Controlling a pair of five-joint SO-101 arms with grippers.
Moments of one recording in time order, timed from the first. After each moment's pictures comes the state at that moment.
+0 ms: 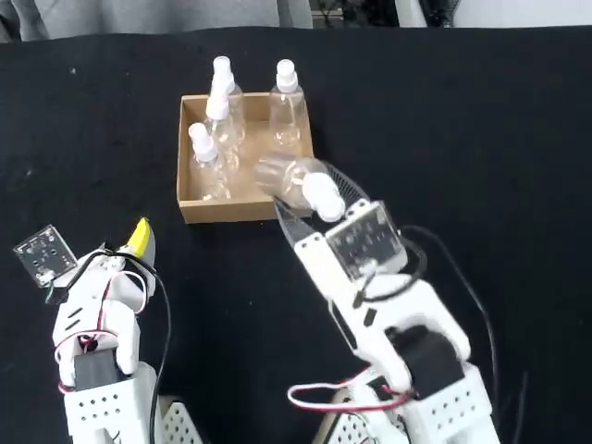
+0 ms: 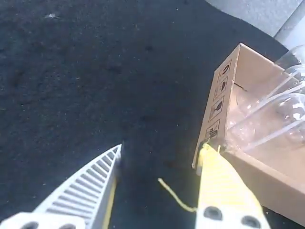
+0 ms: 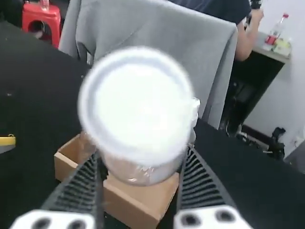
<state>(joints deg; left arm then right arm) -17.7 -104.0 96.0 45.1 20.1 -25.4 -78.5 60.4 40.7 15.6</state>
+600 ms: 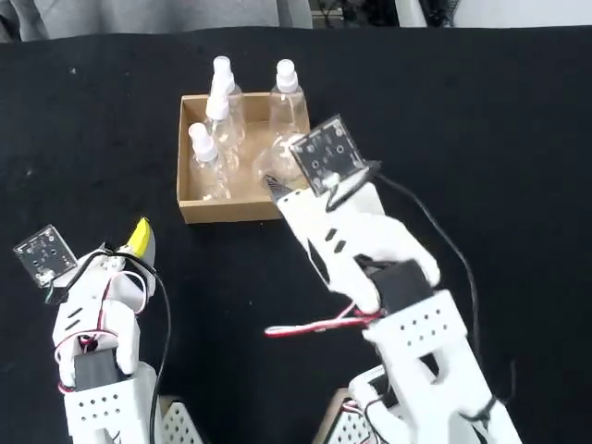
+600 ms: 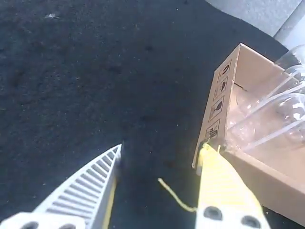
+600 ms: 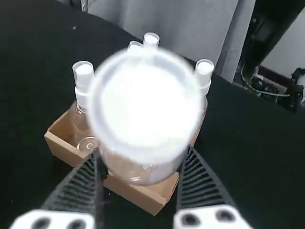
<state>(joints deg) -17.7 -104.0 96.0 45.1 20.1 -23.8 -50.2 46.9 40.7 13.4</state>
